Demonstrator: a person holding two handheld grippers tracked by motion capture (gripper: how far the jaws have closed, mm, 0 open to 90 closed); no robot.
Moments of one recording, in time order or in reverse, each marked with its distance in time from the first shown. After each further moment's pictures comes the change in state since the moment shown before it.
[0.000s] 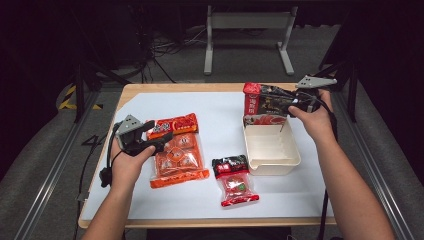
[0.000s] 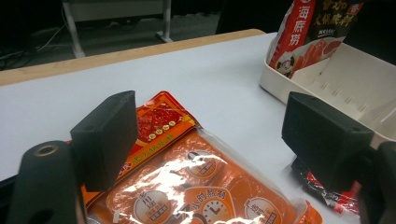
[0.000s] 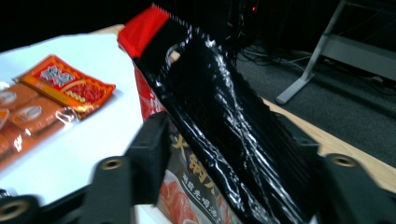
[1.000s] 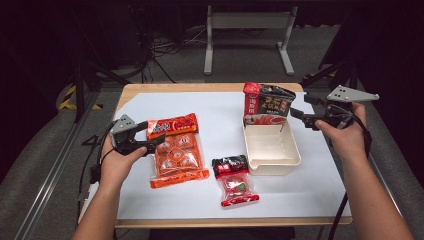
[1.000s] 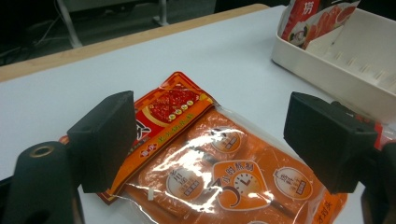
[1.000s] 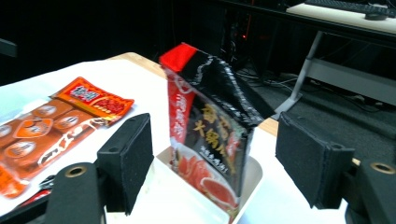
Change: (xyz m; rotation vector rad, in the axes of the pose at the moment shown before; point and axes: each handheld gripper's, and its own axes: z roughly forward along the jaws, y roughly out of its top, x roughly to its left) left arm 0.025 -0.007 -0.005 0.075 -0.021 0.061; right arm 0.023 -0.009 -0.086 -0.100 -0.026 0.002
